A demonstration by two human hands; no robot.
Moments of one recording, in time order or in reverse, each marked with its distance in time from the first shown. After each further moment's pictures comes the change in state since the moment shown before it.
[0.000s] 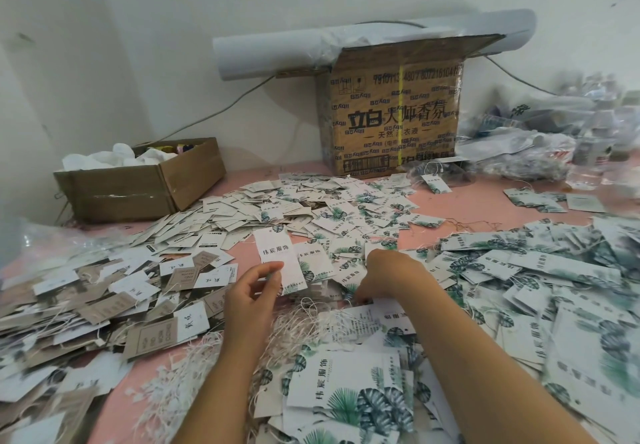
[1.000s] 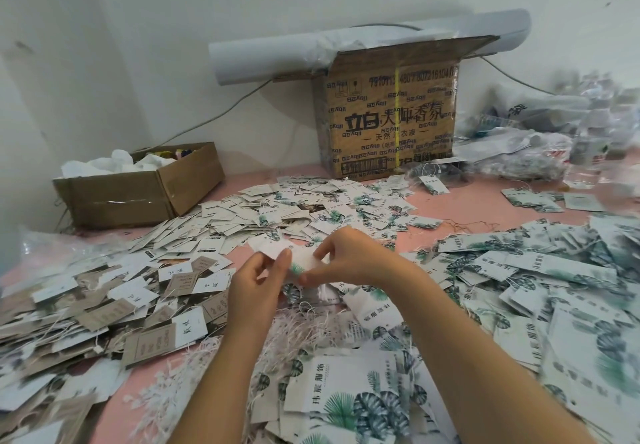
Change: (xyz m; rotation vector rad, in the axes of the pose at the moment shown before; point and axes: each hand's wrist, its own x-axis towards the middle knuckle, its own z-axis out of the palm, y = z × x) left_hand 0.002 0.037 0.011 0.068 -0.064 -0.016; right_hand -0.016 -0.028 -0.018 0.424 0.141 -0.486
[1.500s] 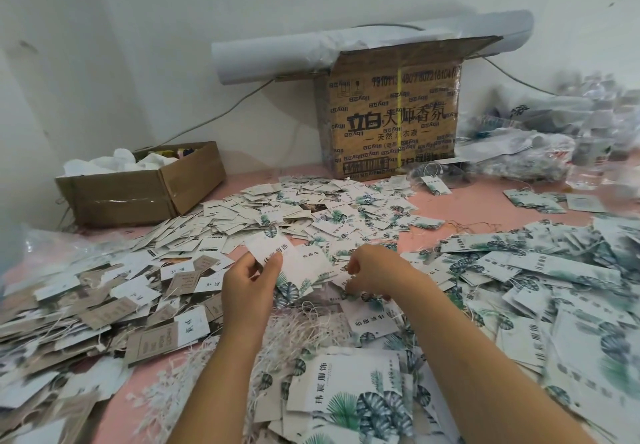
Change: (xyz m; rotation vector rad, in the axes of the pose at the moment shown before) left_hand 0.003 0.001 -0.004 -0.048 0.095 -0.047; right_hand 0.002 0.036 0.006 -0.289 -0.064 0.261
